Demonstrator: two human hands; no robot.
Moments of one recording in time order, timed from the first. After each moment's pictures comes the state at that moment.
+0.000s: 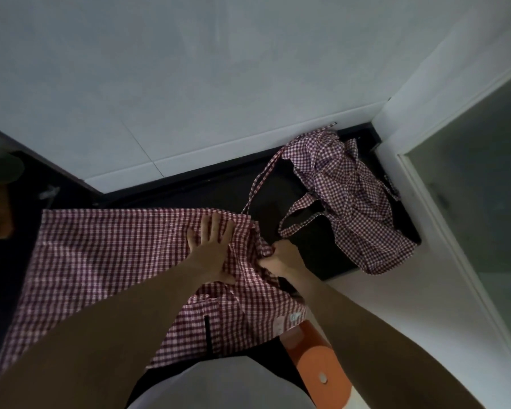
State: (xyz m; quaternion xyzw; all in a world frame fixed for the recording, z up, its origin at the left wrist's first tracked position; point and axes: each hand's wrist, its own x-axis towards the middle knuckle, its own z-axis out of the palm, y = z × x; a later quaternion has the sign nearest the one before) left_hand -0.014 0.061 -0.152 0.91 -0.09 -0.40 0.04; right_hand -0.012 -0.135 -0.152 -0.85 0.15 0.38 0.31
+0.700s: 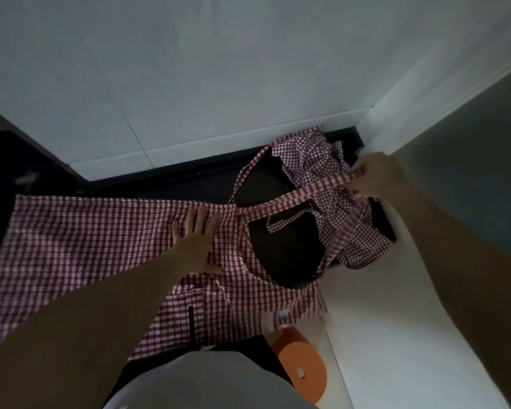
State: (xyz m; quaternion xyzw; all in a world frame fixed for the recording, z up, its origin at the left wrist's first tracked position) left_hand -0.013 0.072 -0.152 0.91 -0.09 -0.40 0.06; right_hand 0.101 -0.286 0.009 -0.98 0.04 0.18 0.12
